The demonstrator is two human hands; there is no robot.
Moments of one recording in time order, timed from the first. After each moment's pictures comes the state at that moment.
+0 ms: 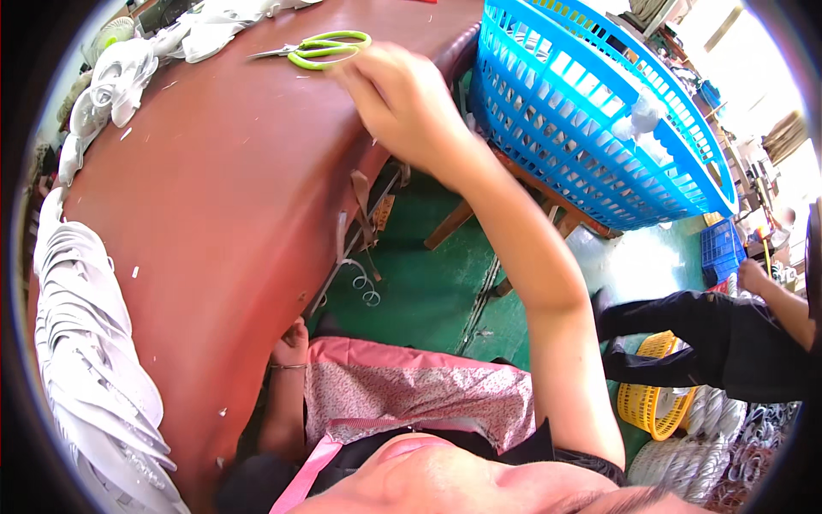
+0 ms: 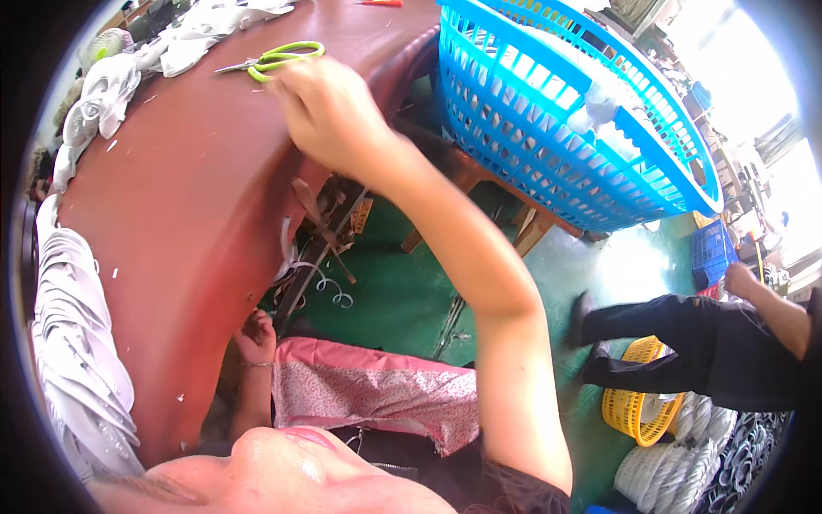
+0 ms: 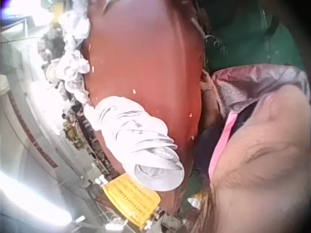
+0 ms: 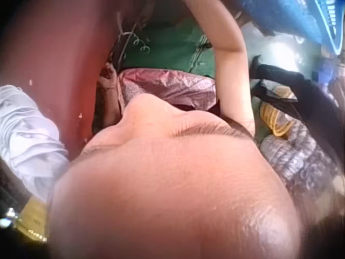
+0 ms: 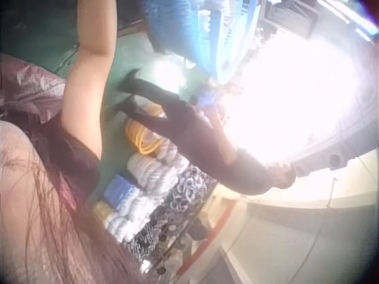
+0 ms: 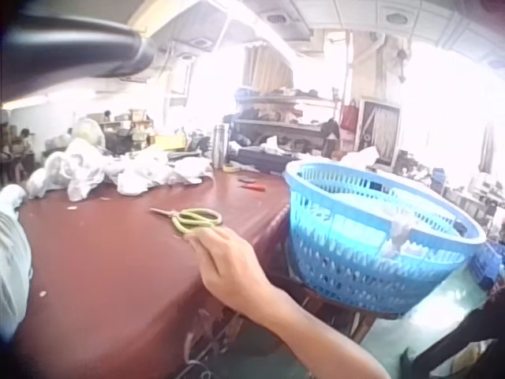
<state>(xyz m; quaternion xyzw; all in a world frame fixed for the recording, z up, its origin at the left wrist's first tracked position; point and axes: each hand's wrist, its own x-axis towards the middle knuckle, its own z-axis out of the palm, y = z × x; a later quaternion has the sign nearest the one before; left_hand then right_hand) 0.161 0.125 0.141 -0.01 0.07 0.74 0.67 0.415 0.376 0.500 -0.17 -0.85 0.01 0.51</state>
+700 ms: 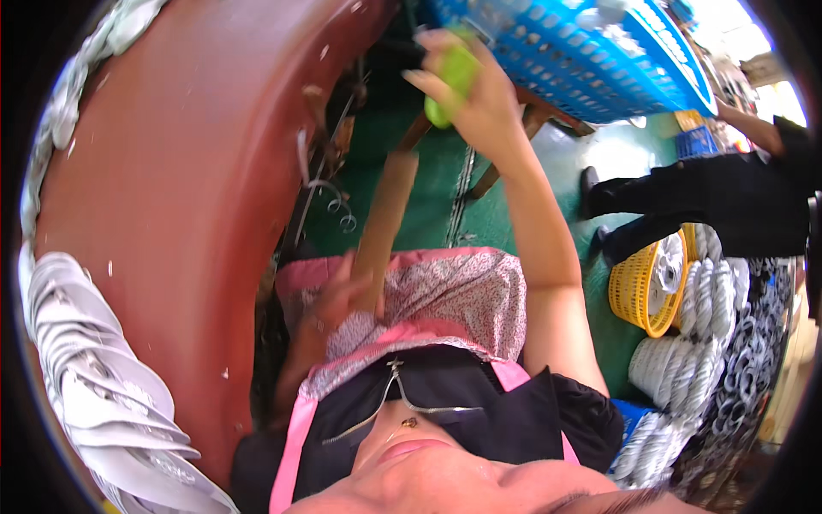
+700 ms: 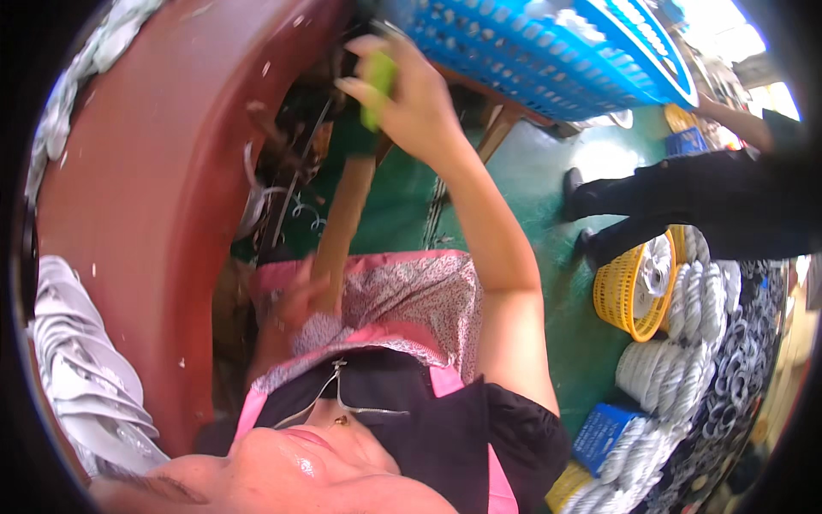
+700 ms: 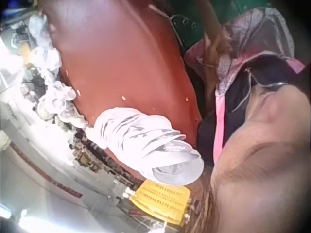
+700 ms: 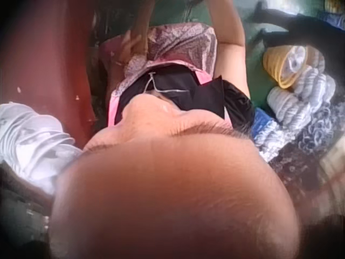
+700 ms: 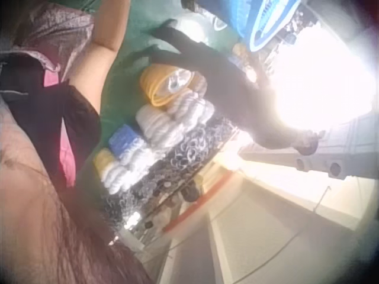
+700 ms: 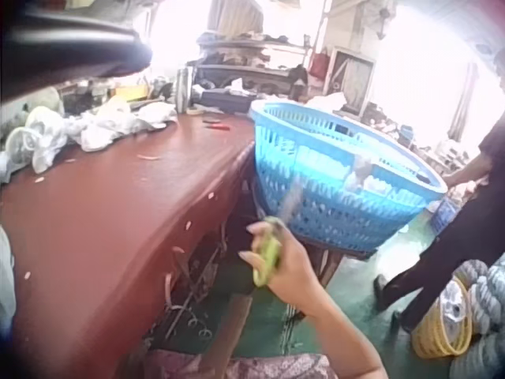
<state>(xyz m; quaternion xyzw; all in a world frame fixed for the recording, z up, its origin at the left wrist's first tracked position) 0.287 0.108 0.270 0.30 0.34 0.32 0.83 0.529 0.277 0.454 -0.44 -0.70 0.25 0.50</state>
